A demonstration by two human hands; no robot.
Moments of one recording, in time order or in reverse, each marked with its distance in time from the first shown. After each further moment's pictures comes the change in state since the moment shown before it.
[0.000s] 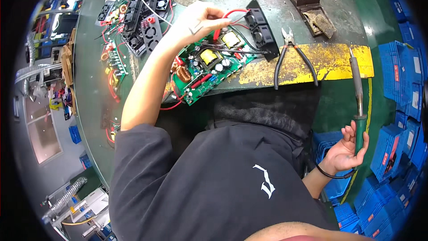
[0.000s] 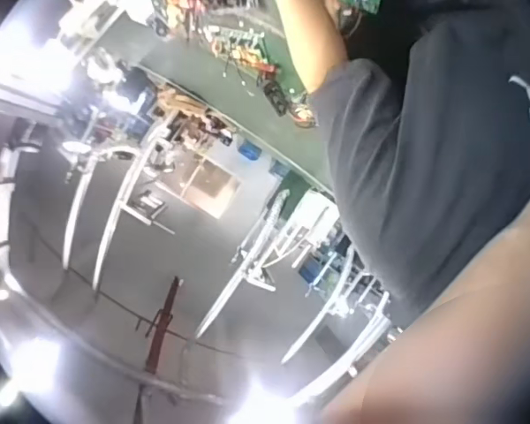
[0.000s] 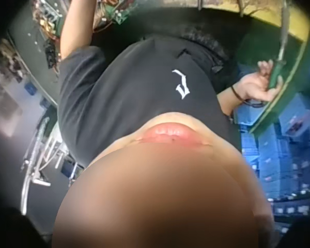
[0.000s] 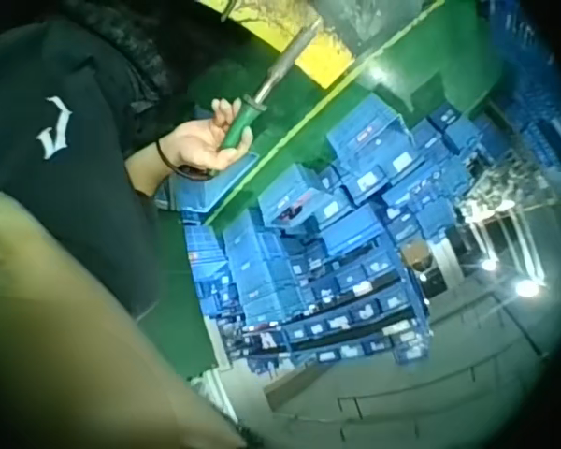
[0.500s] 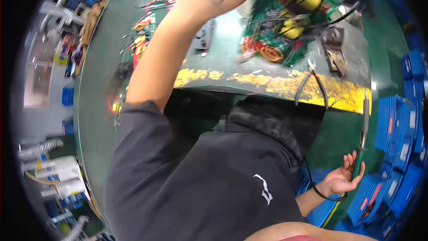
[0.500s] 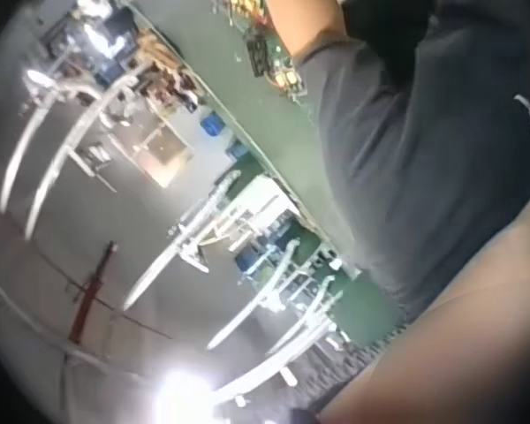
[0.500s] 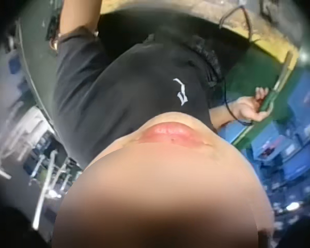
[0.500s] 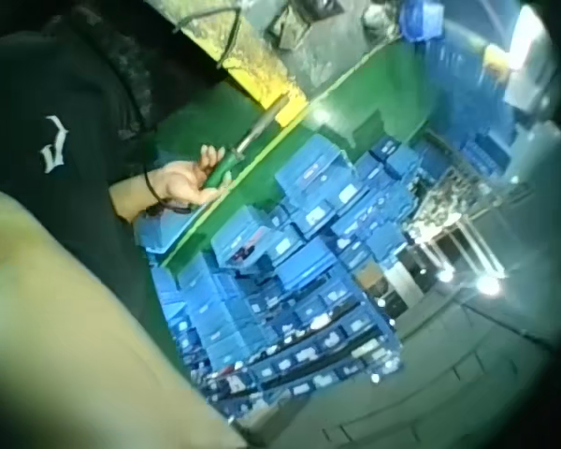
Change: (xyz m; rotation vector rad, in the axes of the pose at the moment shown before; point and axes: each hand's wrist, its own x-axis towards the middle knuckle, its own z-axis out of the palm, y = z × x) left_hand -0.100 0.113 -0.086 -0.290 0.497 0.173; right_hand 0.005 -0.016 -0.030 0.010 -0.089 -0.052
